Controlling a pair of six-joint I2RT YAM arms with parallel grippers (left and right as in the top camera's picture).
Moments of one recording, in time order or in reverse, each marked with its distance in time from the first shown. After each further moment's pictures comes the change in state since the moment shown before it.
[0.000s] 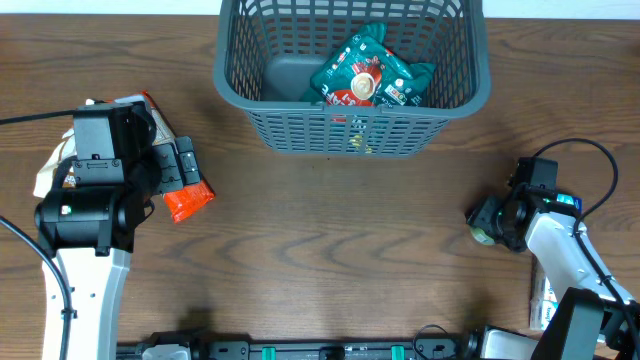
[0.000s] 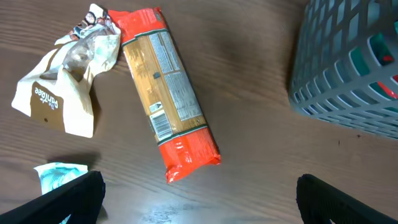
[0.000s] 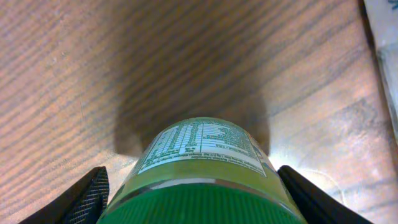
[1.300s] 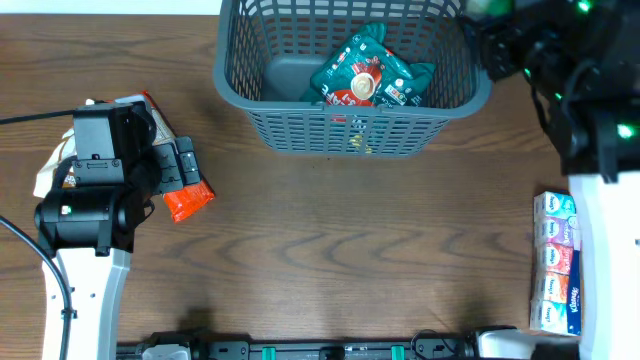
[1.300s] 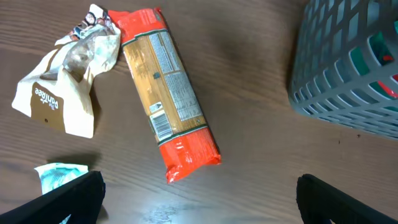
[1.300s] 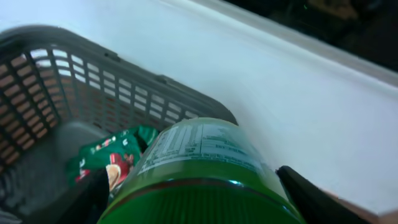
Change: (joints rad) left arm 0.000 0.000 0.000 0.000 0.000 0.003; right arm 0.342 0.059 1.159 -0.176 -0.129 -0.647
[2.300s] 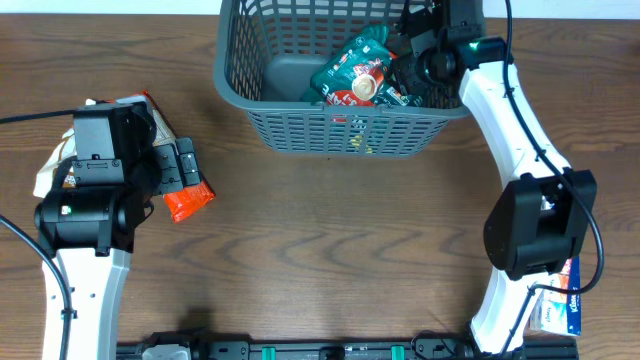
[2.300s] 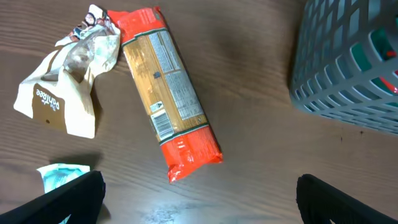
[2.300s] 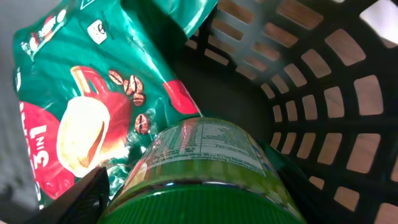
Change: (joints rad) left arm 0.000 0.000 0.000 -0.006 0.000 0.016; right arm 0.065 0.565 0.003 -0.020 0.003 0.087
